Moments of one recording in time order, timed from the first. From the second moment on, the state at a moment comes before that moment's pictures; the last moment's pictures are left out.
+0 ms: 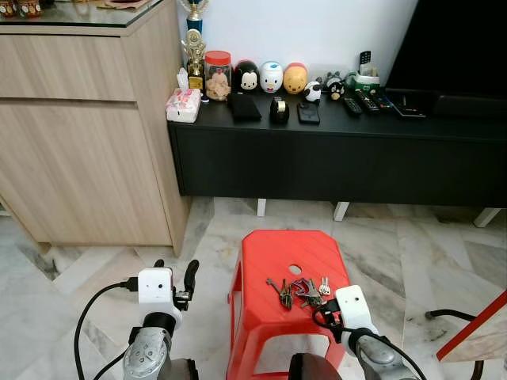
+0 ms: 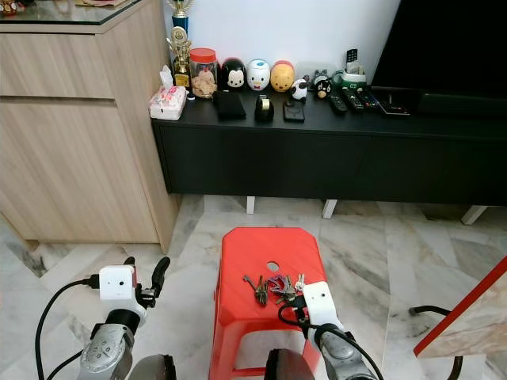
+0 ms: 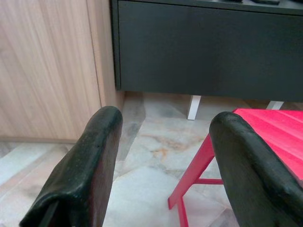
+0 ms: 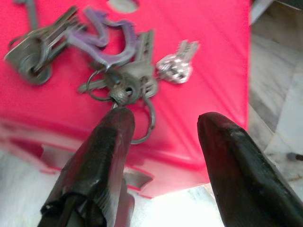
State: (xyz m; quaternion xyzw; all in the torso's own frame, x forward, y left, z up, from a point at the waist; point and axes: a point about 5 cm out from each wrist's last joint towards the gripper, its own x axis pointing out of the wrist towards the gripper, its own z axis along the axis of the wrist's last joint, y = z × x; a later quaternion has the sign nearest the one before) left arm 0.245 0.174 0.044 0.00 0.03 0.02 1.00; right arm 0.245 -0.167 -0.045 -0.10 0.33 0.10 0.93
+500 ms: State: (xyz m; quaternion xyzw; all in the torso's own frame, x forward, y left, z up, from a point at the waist) left arm 0.245 0.174 0.043 0.00 0.03 0.02 1.00; right arm 0.256 -0.156 -0.031 -0.09 0.26 0.14 0.95
